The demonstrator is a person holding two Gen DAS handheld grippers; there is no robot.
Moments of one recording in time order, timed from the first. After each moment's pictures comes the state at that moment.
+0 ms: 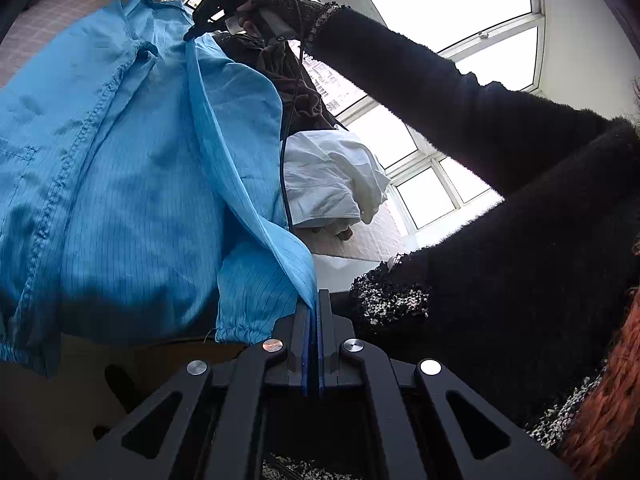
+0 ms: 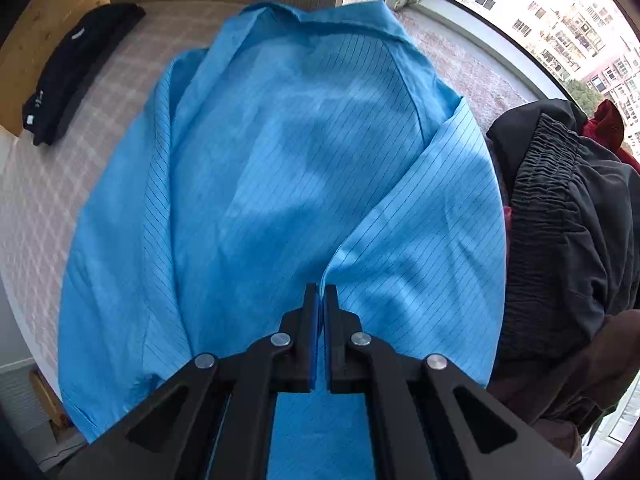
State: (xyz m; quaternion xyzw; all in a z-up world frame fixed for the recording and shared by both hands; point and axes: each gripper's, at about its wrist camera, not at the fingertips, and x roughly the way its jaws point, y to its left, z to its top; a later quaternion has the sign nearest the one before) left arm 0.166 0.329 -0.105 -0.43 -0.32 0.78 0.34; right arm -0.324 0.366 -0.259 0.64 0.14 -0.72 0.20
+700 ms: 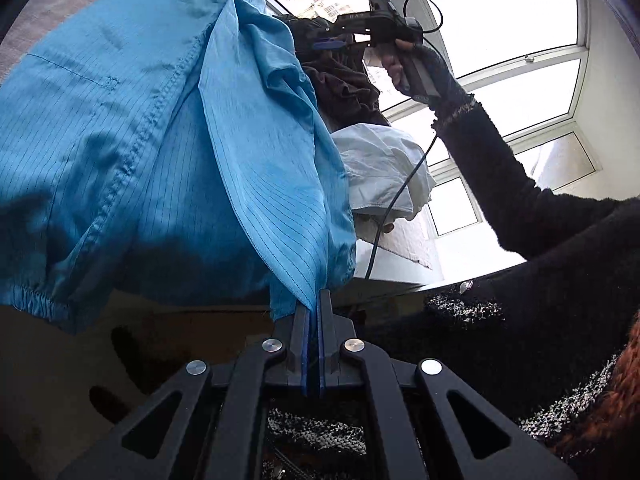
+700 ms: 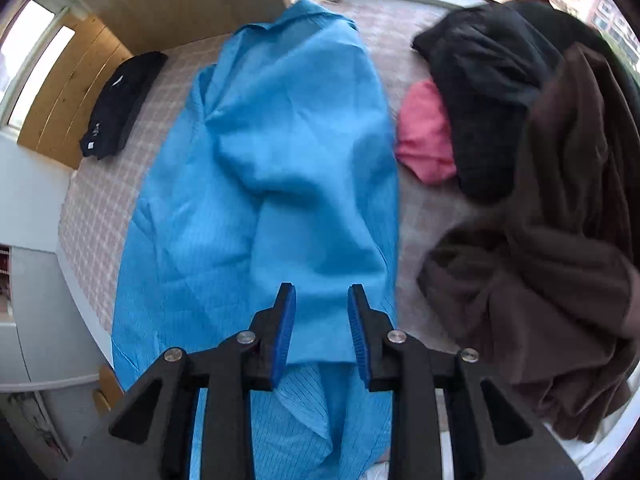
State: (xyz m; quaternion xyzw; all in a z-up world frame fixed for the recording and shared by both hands) left arm 0.170 0.290 -0.152 -0.47 -0.35 0.75 0.30; right arm -0.240 0.502 -0.258 0.66 -0.02 -0.73 0.20
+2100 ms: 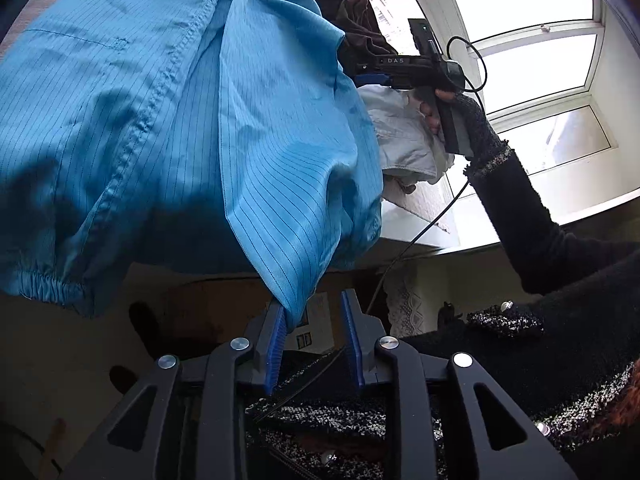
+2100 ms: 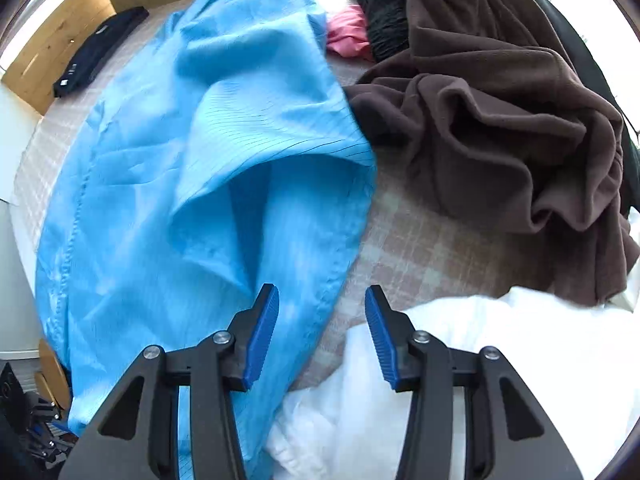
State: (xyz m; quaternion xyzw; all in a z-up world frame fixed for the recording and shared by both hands) left arm 0.176 0.285 -0.157 -0.54 -0.30 0.73 0.29; right arm -0.113 0.538 -0.267 0.62 0.07 -0.76 0.19
